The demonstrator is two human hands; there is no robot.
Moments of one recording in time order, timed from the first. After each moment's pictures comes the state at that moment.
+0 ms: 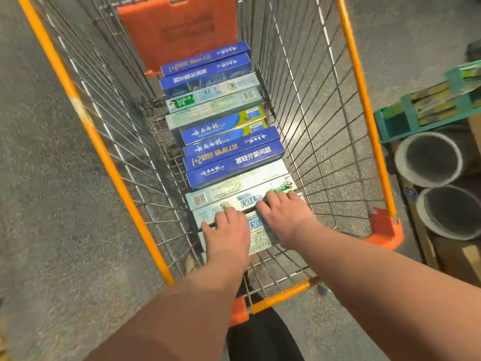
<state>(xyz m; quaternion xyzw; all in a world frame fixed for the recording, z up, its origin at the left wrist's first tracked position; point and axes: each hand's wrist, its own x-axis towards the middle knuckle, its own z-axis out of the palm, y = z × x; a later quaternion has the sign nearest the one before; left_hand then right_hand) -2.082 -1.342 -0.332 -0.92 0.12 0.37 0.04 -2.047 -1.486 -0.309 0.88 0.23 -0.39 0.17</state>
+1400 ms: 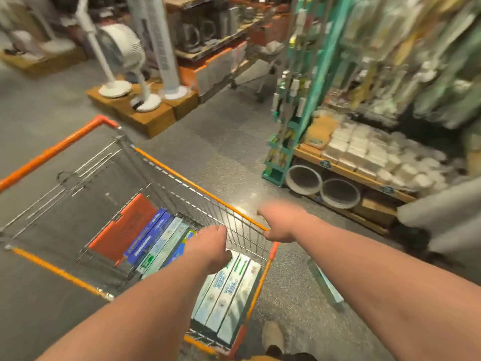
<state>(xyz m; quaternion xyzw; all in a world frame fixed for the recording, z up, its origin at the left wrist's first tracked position) -1.988 -1.378 -0.041 -0.85 0.47 0.25 0.04 -2.113 -1.552 -0.001 0.95 -0.23 -0.22 -0.08</state>
